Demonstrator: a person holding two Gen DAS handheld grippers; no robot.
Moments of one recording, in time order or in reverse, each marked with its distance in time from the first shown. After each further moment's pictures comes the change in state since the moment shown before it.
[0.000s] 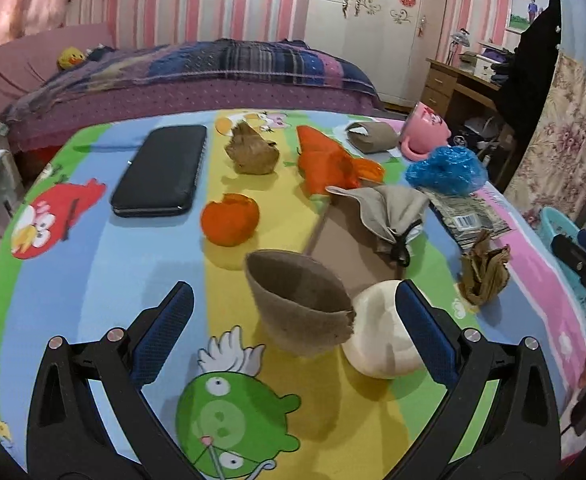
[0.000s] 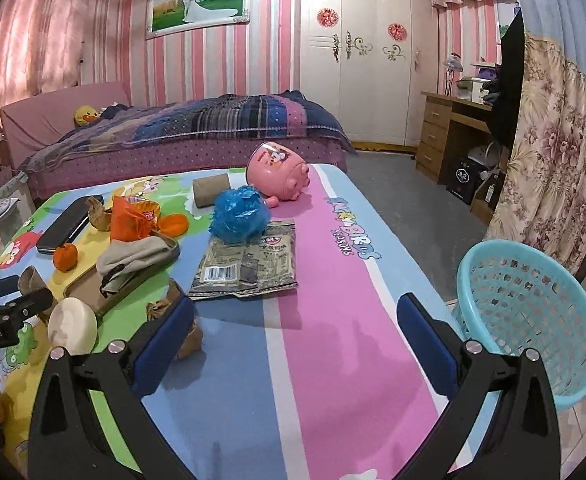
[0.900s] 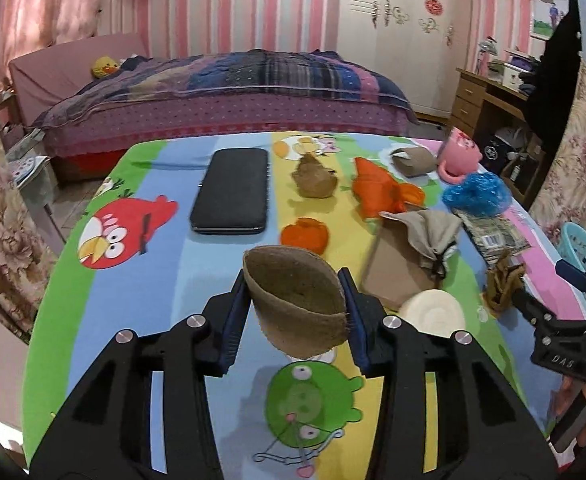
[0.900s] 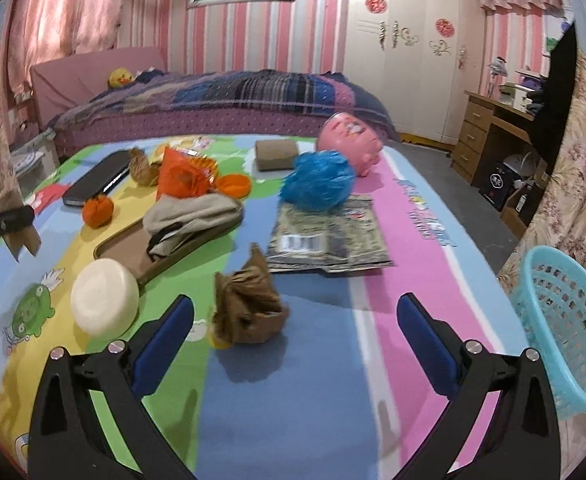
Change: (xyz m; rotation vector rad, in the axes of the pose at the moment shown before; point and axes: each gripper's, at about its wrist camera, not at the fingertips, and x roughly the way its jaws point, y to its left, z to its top) left arm -0.045 0.031 0.012 -0.021 -0.037 0.143; right arm 0.024 0.067 -0.015 -0.143 0.085 0.088
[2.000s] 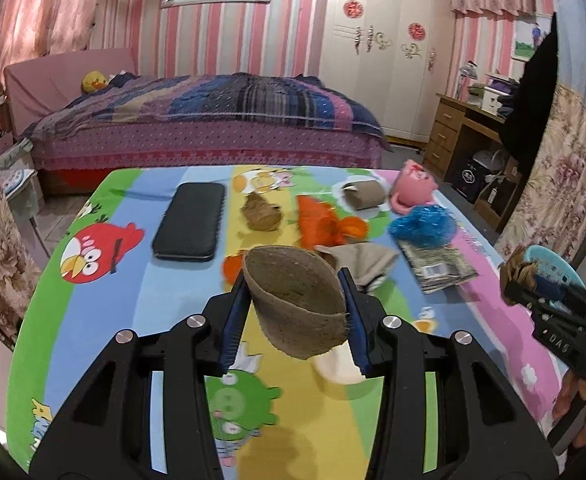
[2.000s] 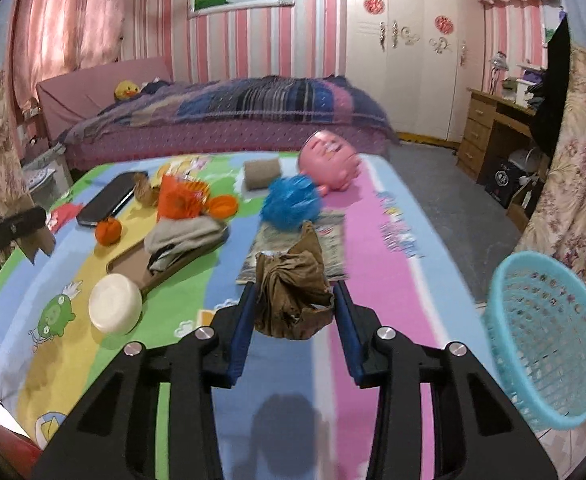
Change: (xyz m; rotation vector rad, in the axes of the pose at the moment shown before) left arm -0.038 -0.051 0.009 0.001 -0.097 -0.081; right arm -0.050 -0.058 0.013 0.039 -0.052 0.035
